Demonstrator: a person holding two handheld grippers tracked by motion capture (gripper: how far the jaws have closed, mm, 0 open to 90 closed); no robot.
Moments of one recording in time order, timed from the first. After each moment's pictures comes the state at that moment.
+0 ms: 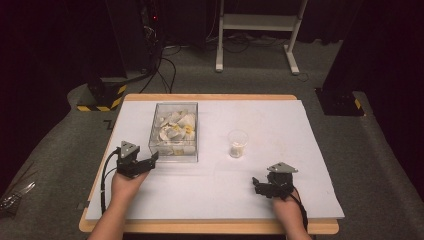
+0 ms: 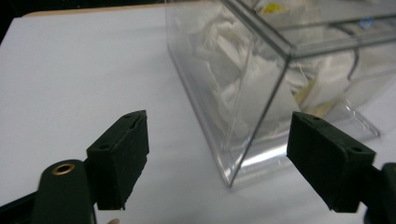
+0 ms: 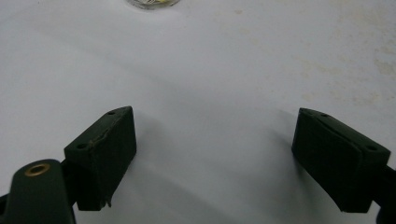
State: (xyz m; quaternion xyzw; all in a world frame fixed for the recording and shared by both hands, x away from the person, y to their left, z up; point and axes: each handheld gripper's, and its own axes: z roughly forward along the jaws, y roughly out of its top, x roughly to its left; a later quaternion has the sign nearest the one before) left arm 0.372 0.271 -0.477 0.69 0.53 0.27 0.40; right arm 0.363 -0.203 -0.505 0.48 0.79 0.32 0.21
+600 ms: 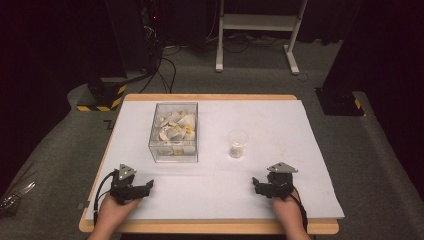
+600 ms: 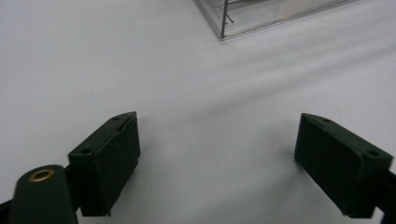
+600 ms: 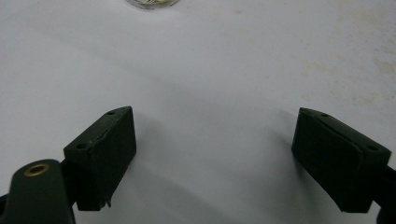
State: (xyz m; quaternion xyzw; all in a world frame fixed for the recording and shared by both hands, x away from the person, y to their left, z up) left arm 0.321 0.280 -0.509 0.74 0.54 0.24 0.32; right arm 0.363 -0.203 -0.505 0.48 0.79 0.32 0.21
